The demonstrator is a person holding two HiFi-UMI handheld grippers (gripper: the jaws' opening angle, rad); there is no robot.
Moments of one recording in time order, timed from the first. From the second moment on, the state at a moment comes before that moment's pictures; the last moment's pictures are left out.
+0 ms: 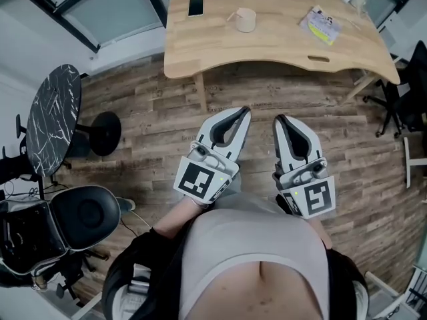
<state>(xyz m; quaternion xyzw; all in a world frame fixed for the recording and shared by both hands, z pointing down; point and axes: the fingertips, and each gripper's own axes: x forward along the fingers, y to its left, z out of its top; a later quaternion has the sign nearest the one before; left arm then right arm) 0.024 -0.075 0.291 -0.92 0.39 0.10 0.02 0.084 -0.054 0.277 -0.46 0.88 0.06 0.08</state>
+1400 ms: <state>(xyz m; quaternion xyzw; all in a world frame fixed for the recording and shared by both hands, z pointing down) -0.010 -0.299 0.301 -0.92 0.38 0.08 -0.01 0.044 -0.278 0.280 -0.47 0.88 0.05 0.06</state>
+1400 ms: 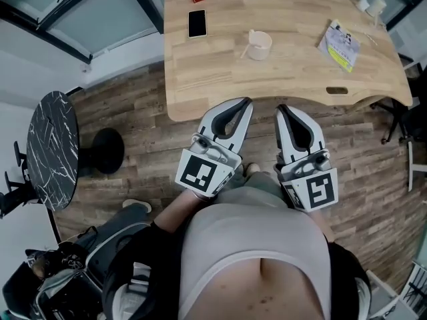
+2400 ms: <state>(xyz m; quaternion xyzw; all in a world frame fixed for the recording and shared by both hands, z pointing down) -0.018 -0.380 0.329 -0.90 0.43 0.05 -0.01 0.060 -0.347 0.289 -0.46 0.88 0.05 0.06</state>
